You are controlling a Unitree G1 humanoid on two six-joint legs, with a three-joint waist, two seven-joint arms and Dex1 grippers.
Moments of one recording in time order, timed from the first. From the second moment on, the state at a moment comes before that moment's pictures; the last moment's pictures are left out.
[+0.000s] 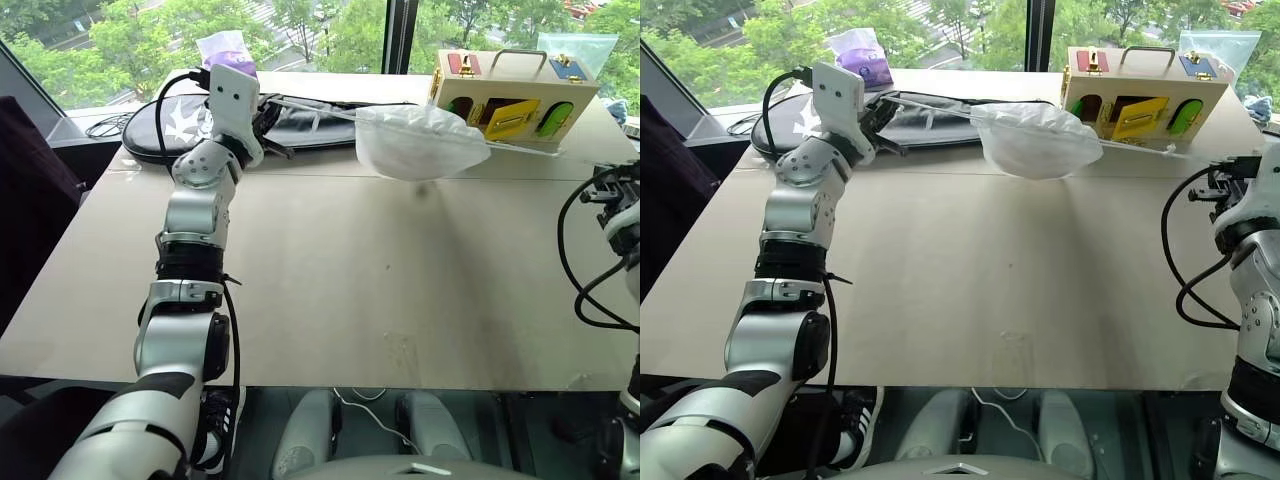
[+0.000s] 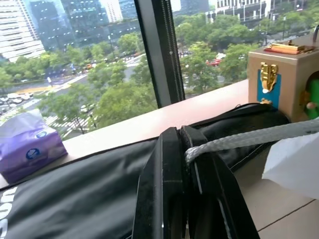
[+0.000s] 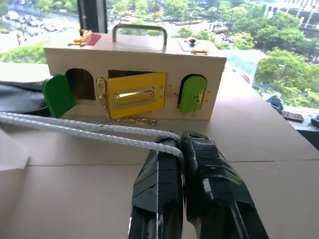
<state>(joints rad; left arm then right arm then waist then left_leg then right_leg) -0.94 0.43 0.09 0.52 -0.12 0.11 -0.35 -0.38 -0.48 -0.54 -0.34 0.39 0.74 0.07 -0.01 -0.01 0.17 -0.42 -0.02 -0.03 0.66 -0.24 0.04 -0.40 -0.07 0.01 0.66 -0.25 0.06</state>
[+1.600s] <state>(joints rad) -0.18 0.88 0.06 0.16 -0.34 0.21 -1.14 0.24 -0.81 -0.48 -0.17 0.48 0.29 0.97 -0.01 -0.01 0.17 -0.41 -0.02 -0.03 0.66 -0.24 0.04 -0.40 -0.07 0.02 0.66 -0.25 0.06</state>
